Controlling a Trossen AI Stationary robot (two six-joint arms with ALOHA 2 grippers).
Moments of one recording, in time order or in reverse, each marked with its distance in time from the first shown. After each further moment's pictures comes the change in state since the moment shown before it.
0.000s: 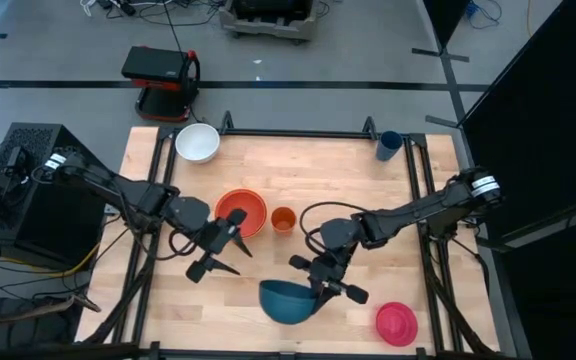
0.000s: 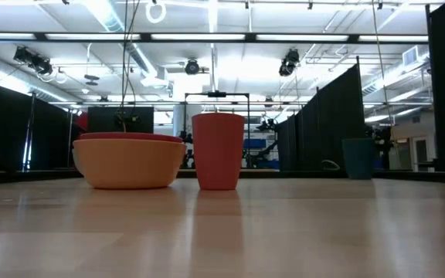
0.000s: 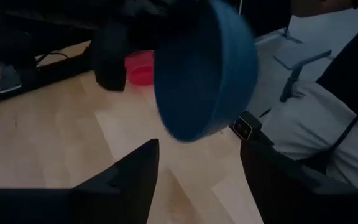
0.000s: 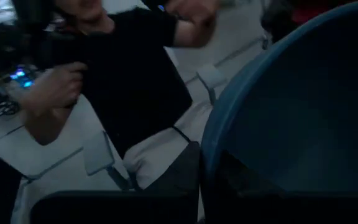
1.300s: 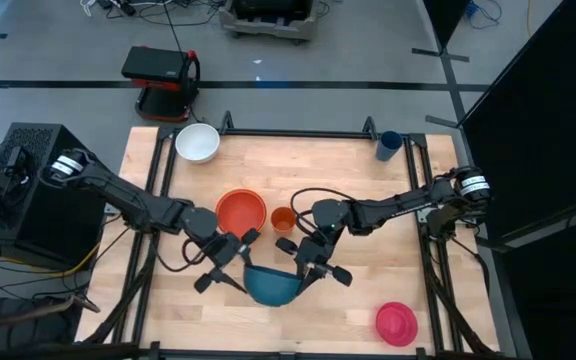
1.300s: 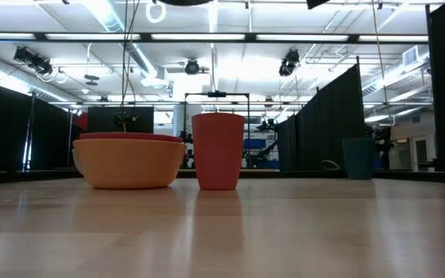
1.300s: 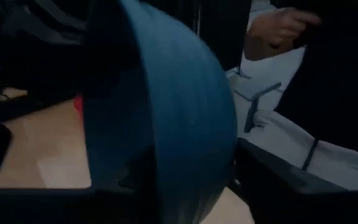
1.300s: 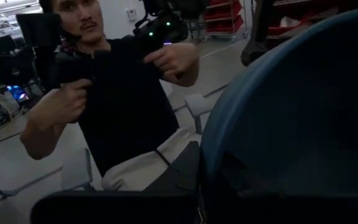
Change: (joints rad) left arm -0.014 0.118 -0.136 0.442 0.225 -0.017; right arm -0.124 0.082 0.000 0.178 -0.080 -0.012
